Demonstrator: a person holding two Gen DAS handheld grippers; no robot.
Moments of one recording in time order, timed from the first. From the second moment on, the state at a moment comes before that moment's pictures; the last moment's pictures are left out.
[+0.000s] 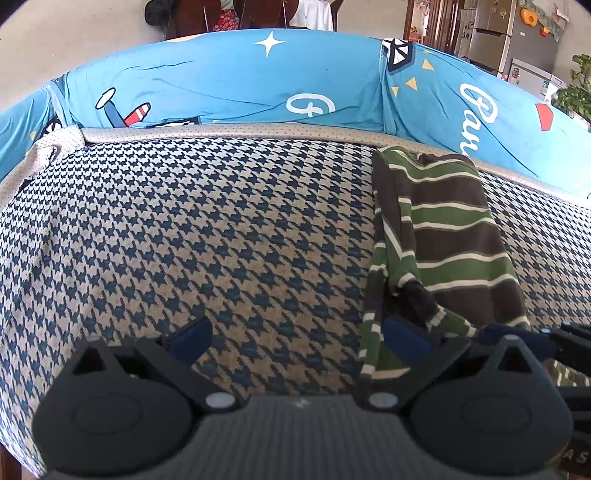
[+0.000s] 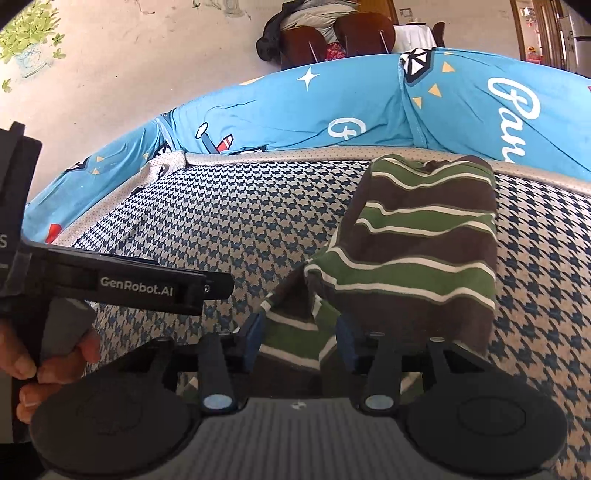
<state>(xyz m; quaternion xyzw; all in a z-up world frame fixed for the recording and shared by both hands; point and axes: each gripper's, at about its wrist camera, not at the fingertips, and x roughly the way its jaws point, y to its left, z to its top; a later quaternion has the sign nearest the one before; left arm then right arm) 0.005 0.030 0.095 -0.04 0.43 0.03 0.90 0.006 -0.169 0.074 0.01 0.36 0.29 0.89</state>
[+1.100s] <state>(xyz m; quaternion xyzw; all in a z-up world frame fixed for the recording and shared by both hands) -0.044 0.029 0.051 -0.01 0.43 0.06 0.90 -0.106 -0.293 0.083 0.07 0.34 0.11 0.93</state>
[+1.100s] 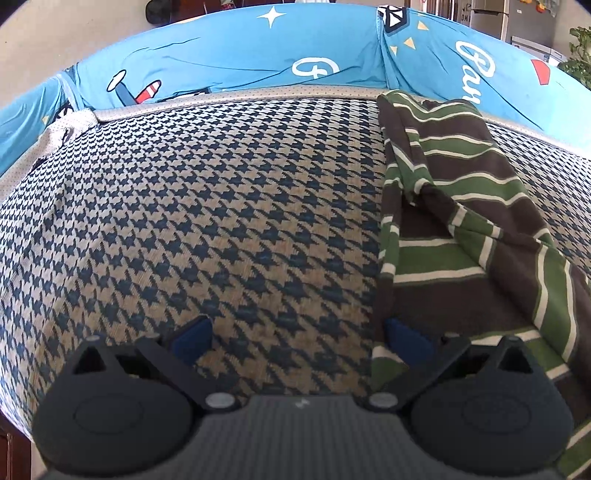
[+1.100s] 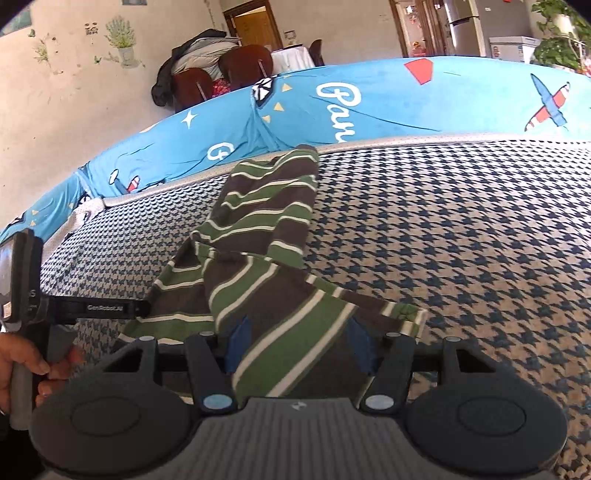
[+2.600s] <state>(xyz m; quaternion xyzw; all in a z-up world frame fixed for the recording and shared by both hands) -0.071 0.029 0.059 -0.04 0.42 0.08 0.91 -0.114 -0.278 0.093 0.11 0.28 0.19 0.93</state>
